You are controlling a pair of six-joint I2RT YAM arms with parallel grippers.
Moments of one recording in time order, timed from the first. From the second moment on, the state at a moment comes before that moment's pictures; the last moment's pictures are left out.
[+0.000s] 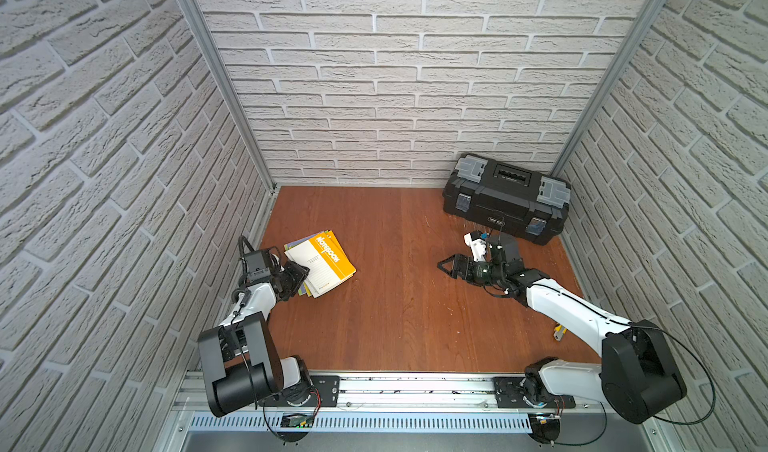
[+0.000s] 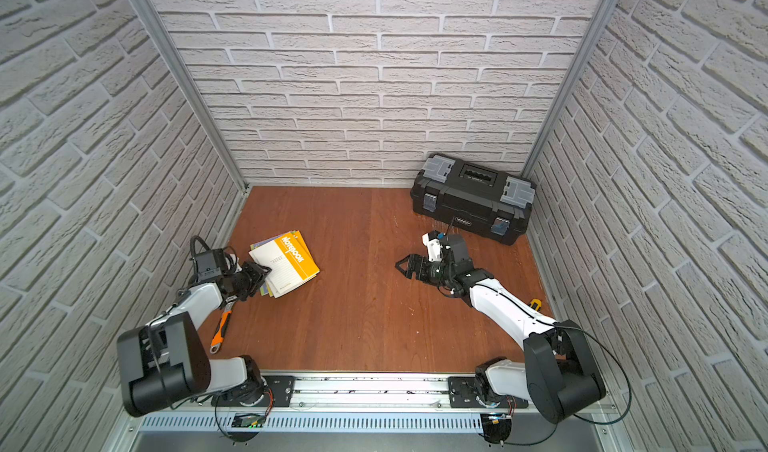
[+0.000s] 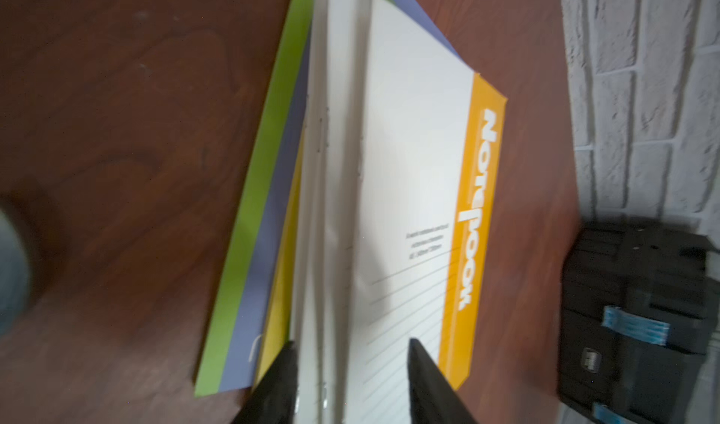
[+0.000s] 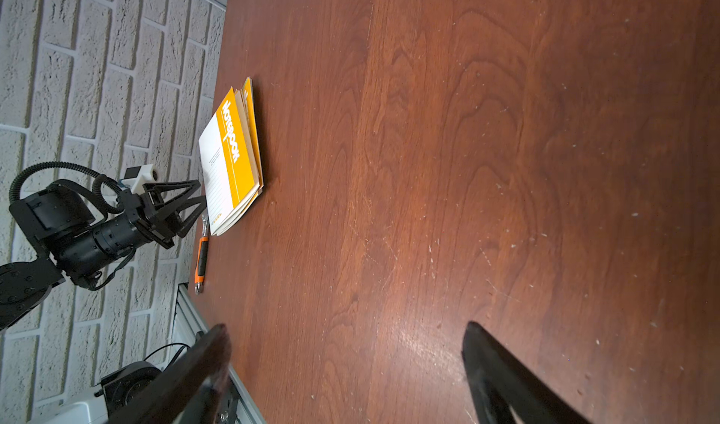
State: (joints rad) left arm 0.36 1.30 0.60 -0.30 0.44 -0.61; right arm 0.30 1.29 0.69 -0.15 -0.50 0.62
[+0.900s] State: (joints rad) left arm 0.25 0.89 0.58 -0.24 0.13 -0.41; right arm 0.30 1.14 0.72 -0.39 -0.28 0.40
